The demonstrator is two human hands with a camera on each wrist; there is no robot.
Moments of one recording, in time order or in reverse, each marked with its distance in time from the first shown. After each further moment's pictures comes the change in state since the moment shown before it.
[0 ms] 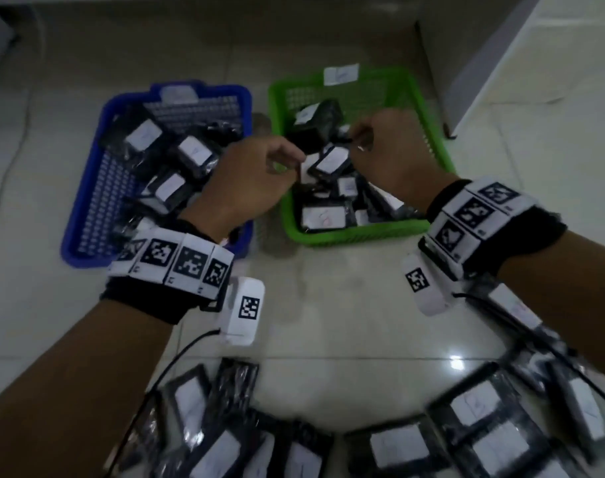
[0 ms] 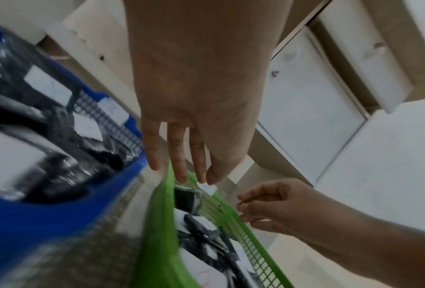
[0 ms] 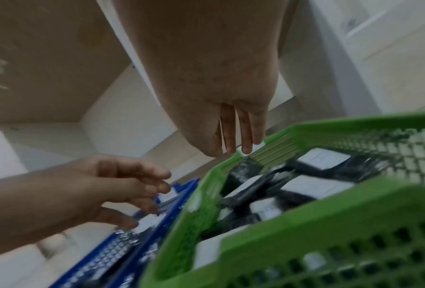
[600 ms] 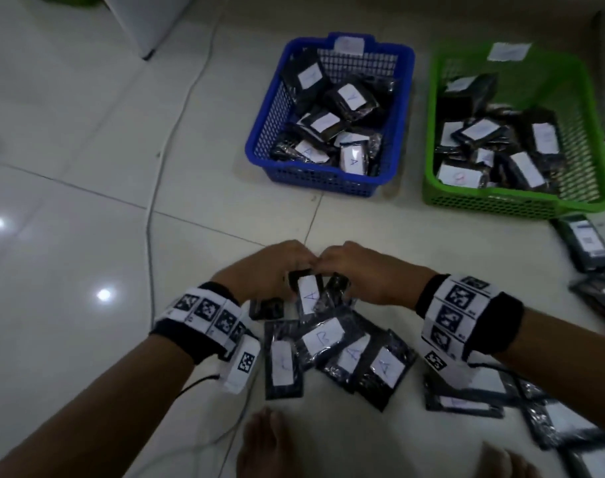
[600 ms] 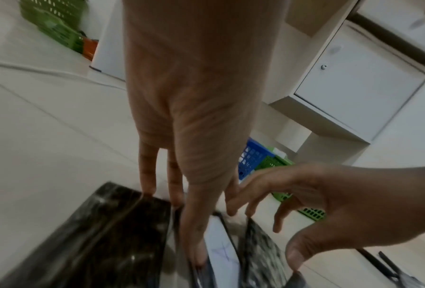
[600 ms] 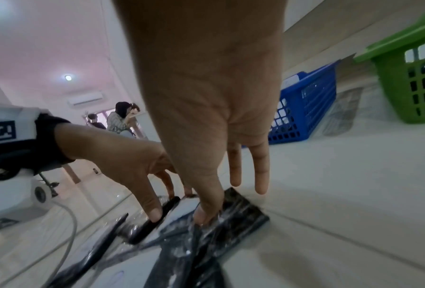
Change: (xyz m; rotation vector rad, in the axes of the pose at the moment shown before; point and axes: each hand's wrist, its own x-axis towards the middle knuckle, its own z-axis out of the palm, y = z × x) left_hand -0.259 -0.133 -0.050 0.211 -0.544 -0.183; right_hand -0.184 -0.153 0.133 0.020 -0.955 -0.632
